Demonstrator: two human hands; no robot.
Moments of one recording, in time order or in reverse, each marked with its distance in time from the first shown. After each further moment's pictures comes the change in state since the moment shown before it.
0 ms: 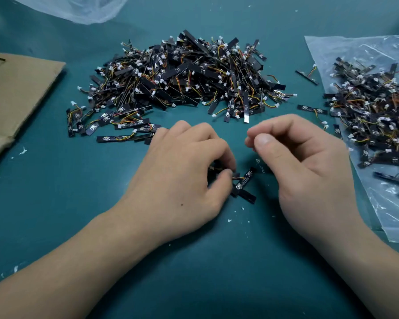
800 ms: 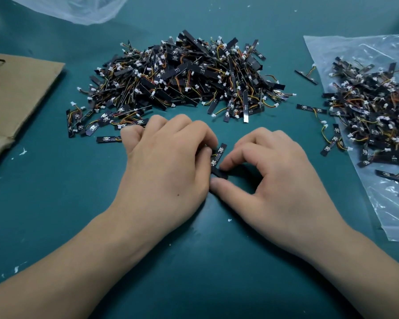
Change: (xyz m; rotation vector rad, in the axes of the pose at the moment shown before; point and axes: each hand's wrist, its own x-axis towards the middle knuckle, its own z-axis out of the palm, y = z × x) left_hand -0.002 -0.007 0.002 0.159 0.167 -0.164; right_hand -0.005 -0.002 0.008 -0.577 -0.247 -0.151
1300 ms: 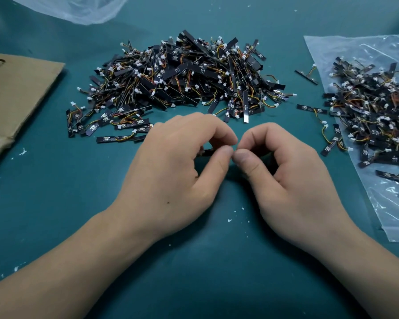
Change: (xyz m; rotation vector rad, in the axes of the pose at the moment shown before) left_hand 0.001 0.005 -0.007 -0.369 0.039 0.168; right_hand 0.001 0.005 -0.004 0.261 0.071 0.040
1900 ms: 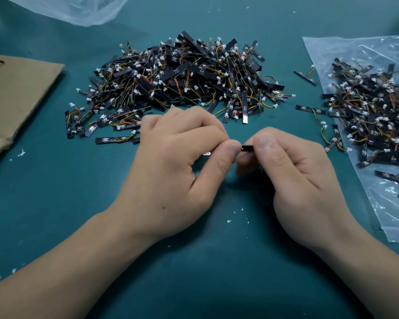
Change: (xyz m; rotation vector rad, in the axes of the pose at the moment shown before) left_hand 0.000 -0.003 0.001 0.018 0.086 0.110; right_hand -0.001 0.001 -0.003 0.246 0.002 0.006
